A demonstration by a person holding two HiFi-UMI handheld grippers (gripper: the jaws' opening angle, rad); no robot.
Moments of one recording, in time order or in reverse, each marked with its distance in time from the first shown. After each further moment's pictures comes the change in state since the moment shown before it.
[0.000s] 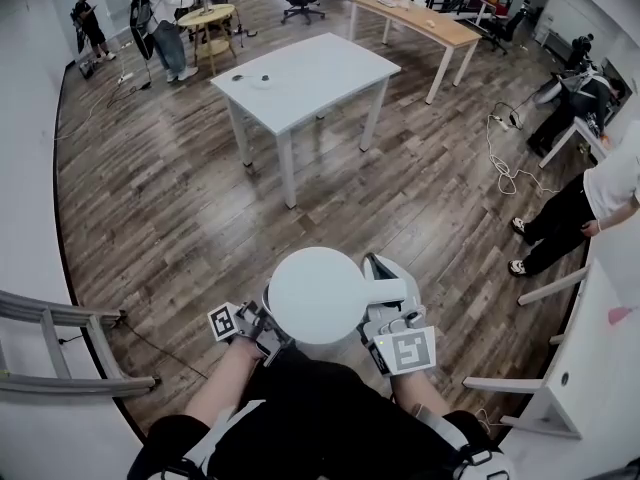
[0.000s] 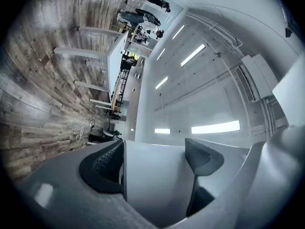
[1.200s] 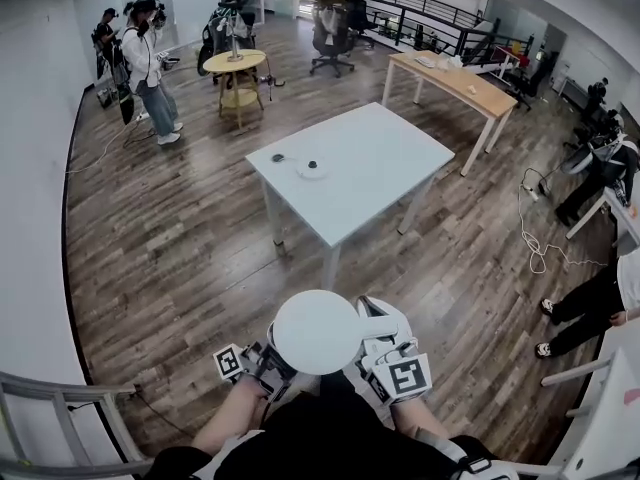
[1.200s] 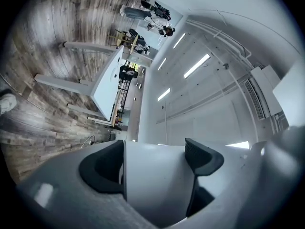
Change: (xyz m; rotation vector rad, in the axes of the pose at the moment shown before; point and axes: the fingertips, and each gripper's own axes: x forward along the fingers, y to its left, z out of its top) left arm 0.069 0.032 0.317 0.015 -0.100 0.026; right arm 0.334 0.031 -0.075 0.074 0.043 0.140
